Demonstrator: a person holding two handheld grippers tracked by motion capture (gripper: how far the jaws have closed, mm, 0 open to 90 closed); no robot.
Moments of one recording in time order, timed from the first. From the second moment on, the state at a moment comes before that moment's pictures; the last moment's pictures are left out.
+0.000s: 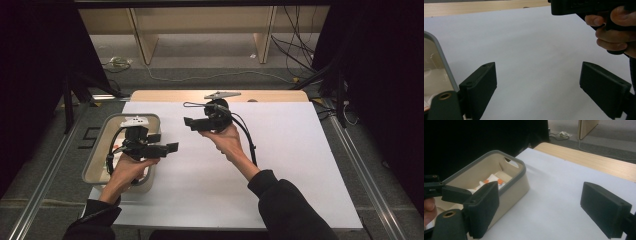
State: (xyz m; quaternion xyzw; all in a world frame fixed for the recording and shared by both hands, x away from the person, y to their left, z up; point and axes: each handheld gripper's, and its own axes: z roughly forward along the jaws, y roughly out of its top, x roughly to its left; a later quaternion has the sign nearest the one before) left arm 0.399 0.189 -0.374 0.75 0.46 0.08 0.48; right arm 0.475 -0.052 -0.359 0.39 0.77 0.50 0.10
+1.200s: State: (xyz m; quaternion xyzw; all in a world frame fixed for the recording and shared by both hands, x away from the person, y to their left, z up) left arm 0.388 0.159 -0.393 0.74 0.43 0.08 0.51; right arm 0.445 -0.108 -0.375 0.38 0.76 0.51 0.13
